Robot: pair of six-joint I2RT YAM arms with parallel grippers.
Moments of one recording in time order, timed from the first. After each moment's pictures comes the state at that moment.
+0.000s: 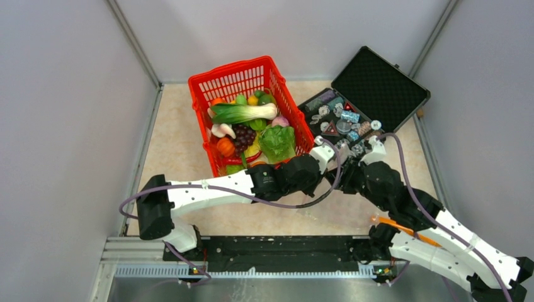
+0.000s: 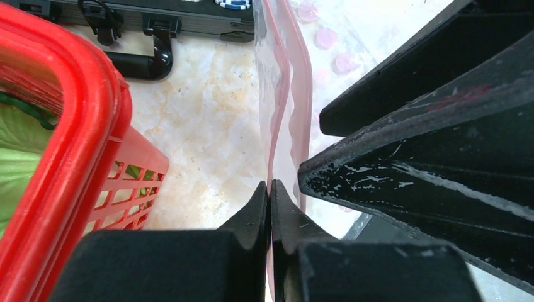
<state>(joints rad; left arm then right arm) -1.24 1.54 1.25 -0.29 -0.24 -0.33 0.89 0.58 0.76 -0.64 0.32 0.83</state>
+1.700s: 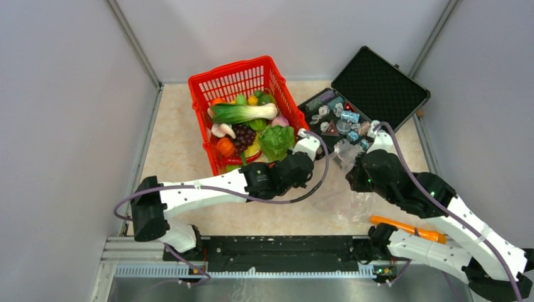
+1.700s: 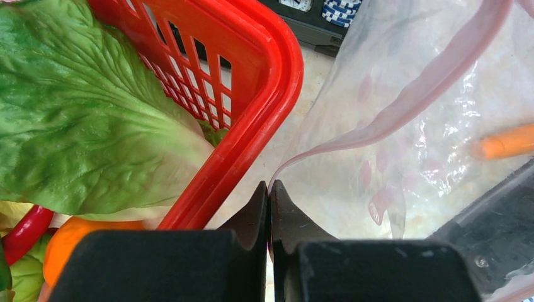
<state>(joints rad) -1.22 1.50 1.23 -0.36 -0.49 -0.41 0.89 0.74 1.07 -1.07 0.42 0.72</state>
